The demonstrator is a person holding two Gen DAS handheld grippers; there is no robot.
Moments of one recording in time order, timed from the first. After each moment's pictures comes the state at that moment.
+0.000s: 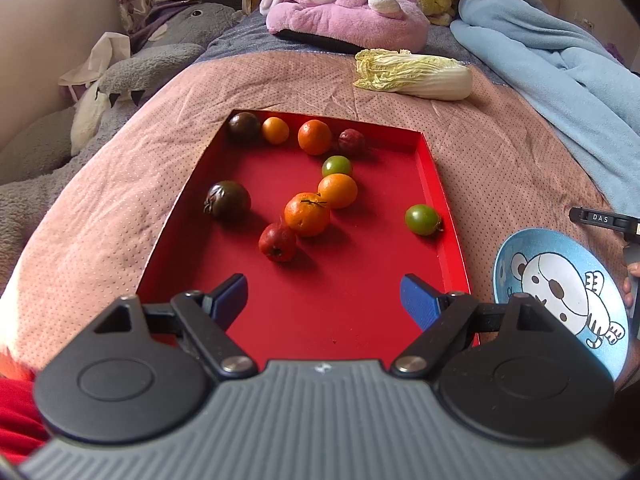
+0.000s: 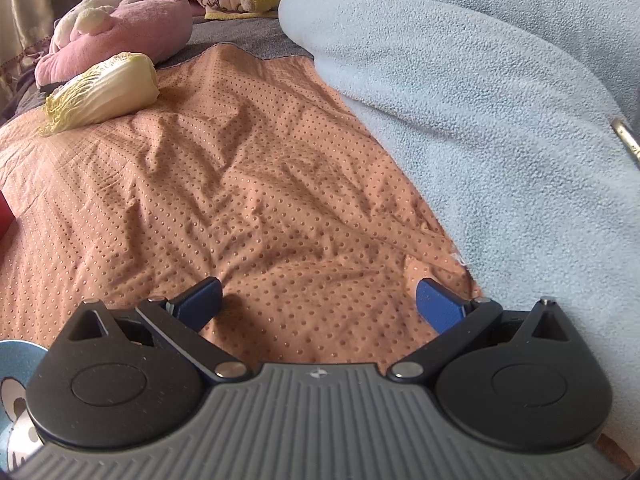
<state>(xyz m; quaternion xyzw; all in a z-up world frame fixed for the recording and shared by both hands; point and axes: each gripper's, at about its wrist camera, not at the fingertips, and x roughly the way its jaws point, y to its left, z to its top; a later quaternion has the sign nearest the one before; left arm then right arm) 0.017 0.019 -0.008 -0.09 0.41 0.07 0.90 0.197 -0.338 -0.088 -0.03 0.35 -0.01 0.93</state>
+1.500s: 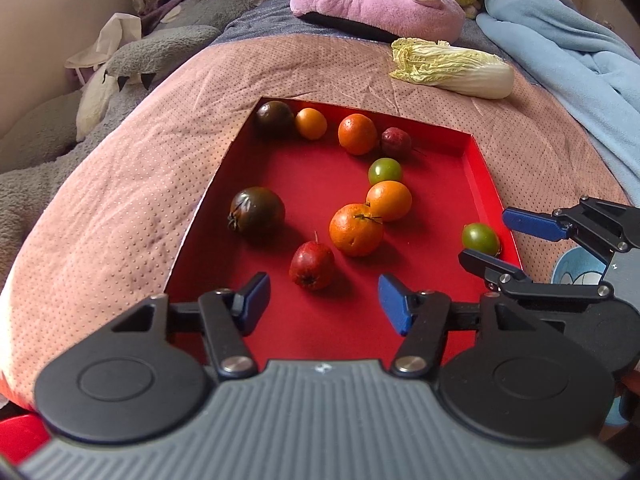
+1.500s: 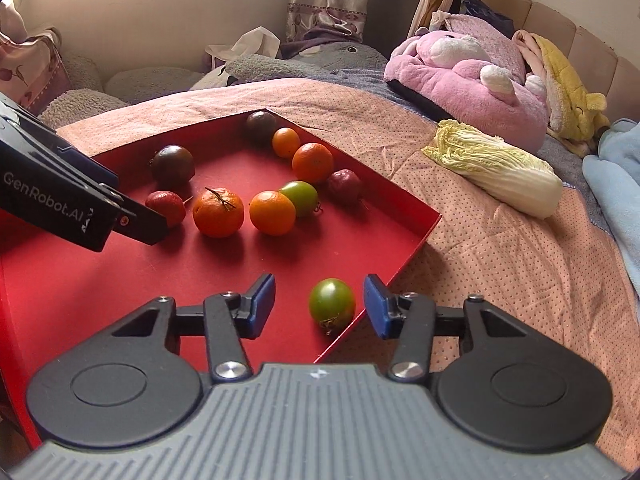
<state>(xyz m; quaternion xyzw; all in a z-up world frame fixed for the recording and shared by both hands) 0.049 0.056 -0.031 -0.10 0.44 0.09 0.89 0.102 -0.078 -0.059 -0.24 0.29 0.34 0.86</state>
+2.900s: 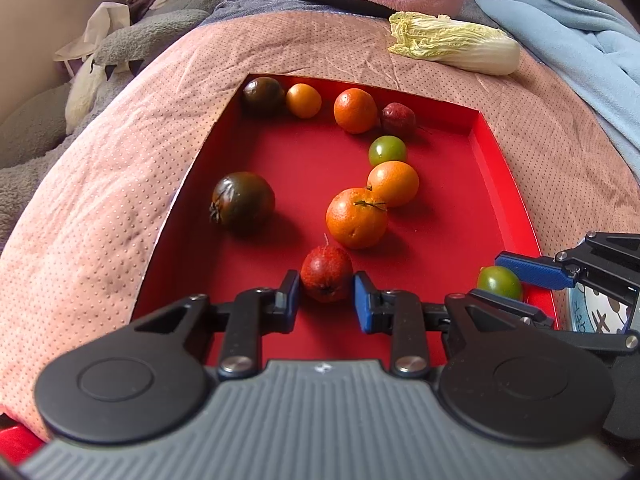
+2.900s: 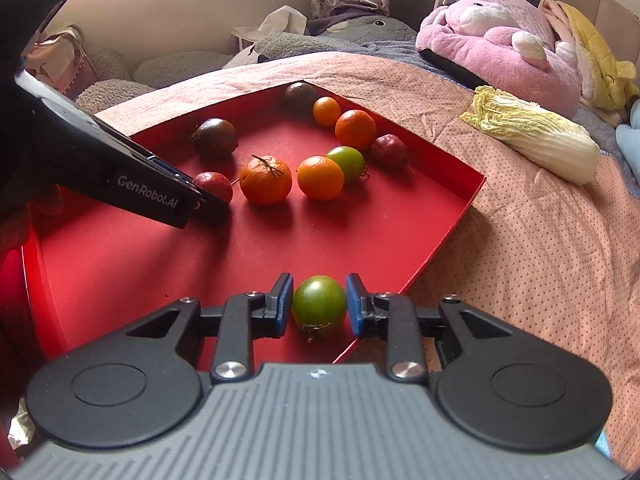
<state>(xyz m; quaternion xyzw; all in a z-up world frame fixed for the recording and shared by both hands) 0.067 0.056 -0.050 -0.08 0.46 0.08 0.88 0.086 -0.080 -0.064 -0.22 0.34 0.38 0.83</state>
